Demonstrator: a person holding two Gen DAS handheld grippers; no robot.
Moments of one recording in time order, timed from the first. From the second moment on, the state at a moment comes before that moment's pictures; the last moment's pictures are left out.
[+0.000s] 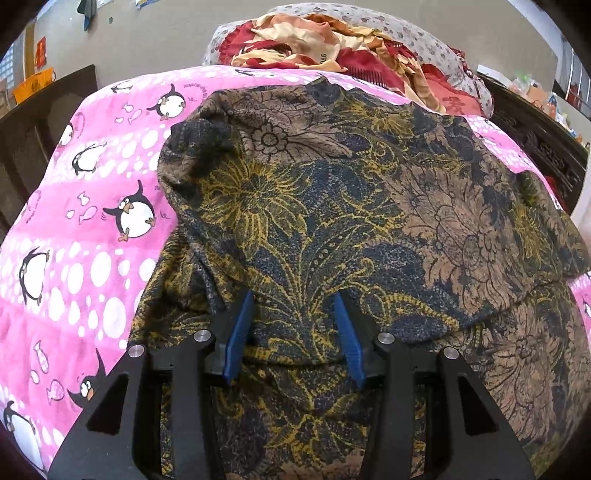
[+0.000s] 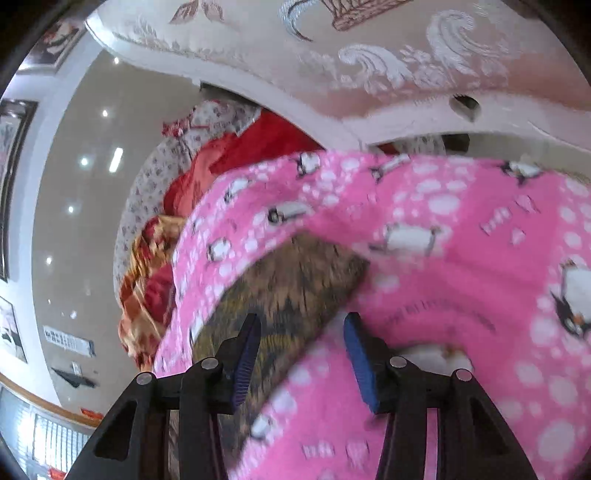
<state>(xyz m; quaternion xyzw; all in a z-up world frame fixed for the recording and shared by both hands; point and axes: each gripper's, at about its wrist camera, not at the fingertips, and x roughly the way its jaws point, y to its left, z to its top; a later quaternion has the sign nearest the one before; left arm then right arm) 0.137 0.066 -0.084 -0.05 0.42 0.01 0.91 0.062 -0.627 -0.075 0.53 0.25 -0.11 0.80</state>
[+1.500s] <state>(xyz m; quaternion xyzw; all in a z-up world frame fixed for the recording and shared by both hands) 0.131 0.070 -0.070 -0.10 0.41 -0.06 0.90 0.132 -0.095 -0.048 -0.01 0.42 0.24 0.87</state>
